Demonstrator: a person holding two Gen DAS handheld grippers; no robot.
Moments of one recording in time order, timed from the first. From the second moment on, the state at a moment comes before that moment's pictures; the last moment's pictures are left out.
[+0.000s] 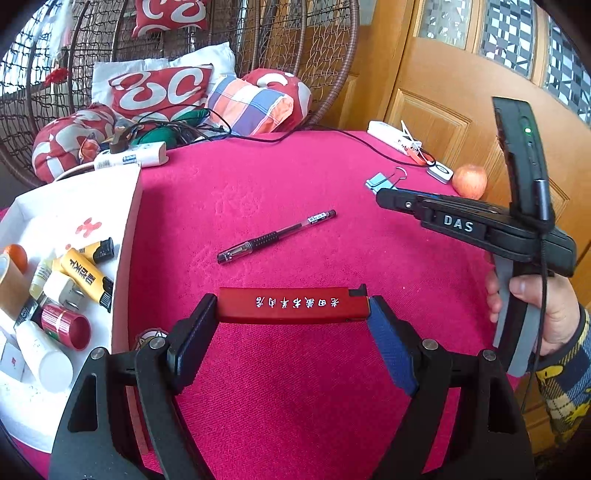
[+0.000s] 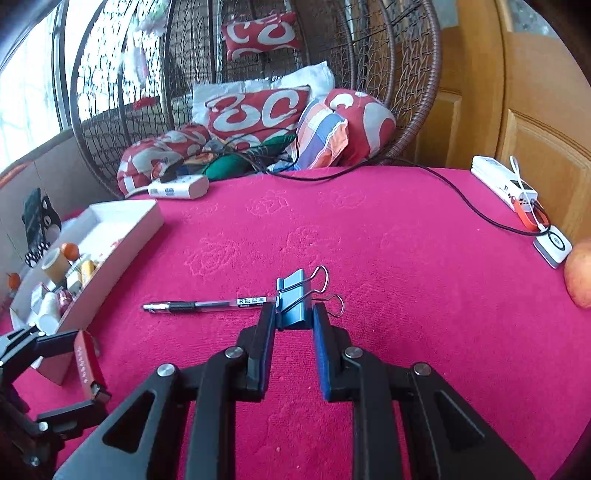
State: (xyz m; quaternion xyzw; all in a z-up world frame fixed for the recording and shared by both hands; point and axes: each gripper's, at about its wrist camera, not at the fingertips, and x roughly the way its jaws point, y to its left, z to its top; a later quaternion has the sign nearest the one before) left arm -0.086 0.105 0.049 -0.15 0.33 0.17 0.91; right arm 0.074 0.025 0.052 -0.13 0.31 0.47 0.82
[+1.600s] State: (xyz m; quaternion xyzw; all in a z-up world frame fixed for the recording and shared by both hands) left arm -0.175 0.154 0.098 -0.20 0.22 0.25 0.92; right arm -0.041 0.050 0.111 -0.10 0.26 0.60 0.75
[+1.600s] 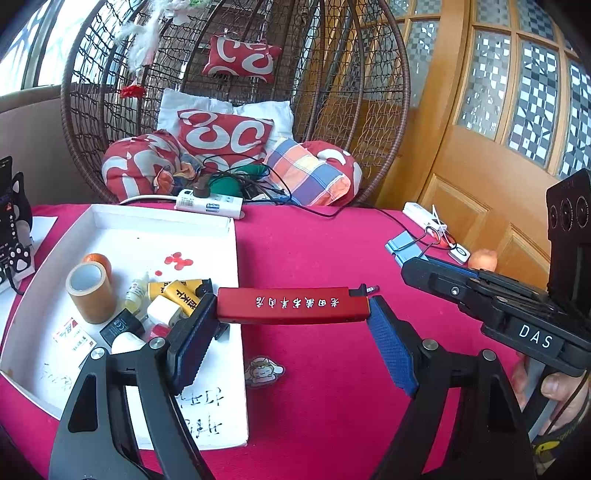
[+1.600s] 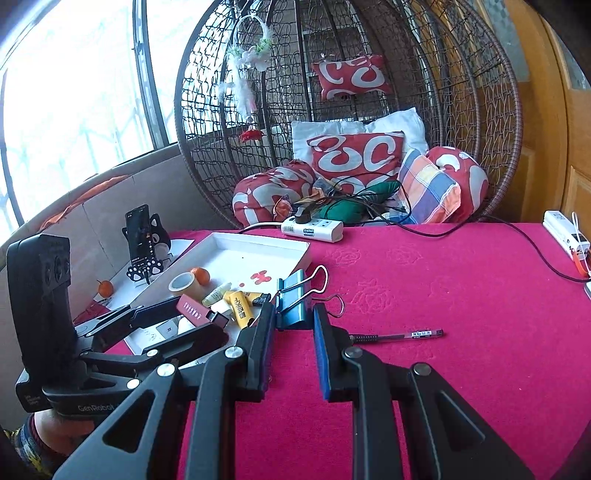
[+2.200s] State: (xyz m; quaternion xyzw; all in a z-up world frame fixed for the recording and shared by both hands) left arm -0.197 0.170 0.103 -0.21 0.20 0.27 0.92; right arm -0.055 0.071 0.118 -0.12 0.25 0.62 0.74
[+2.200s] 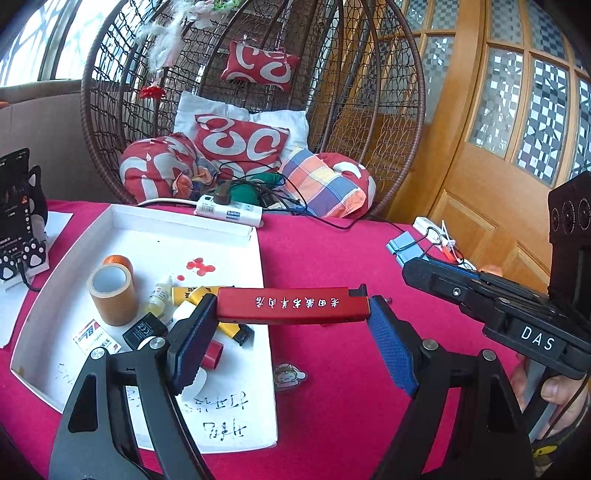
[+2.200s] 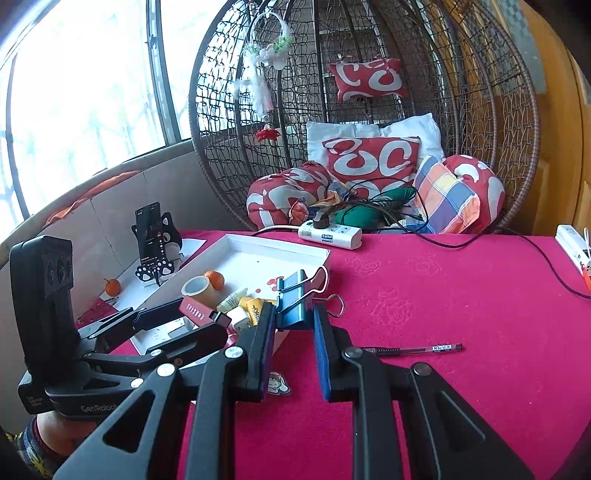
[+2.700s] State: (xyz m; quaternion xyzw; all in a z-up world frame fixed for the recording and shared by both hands) left arm -0.247 0.246 0.132 -0.21 0.17 0.36 0.89; right arm -0.071 0.120 0.126 -0.13 0.24 0.64 0.72
